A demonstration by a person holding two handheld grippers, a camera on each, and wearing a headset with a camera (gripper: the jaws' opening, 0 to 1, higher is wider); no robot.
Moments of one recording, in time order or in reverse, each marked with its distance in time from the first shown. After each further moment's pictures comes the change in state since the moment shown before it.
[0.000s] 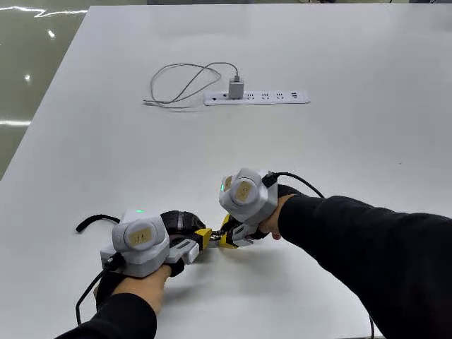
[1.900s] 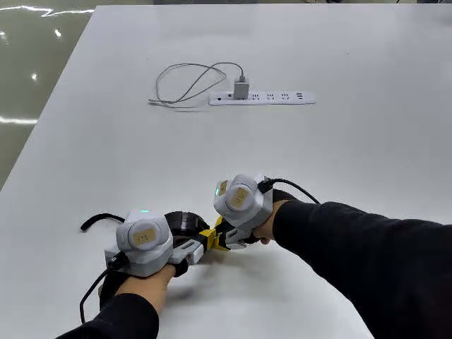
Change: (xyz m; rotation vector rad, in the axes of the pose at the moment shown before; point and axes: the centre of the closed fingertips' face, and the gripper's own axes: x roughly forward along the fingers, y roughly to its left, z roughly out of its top) left arm 0.001 -0.001 0.000 0.005 -0.001 -0.008; right arm 0.010 0.003 0.017 -0.029 -0.047 -0.008
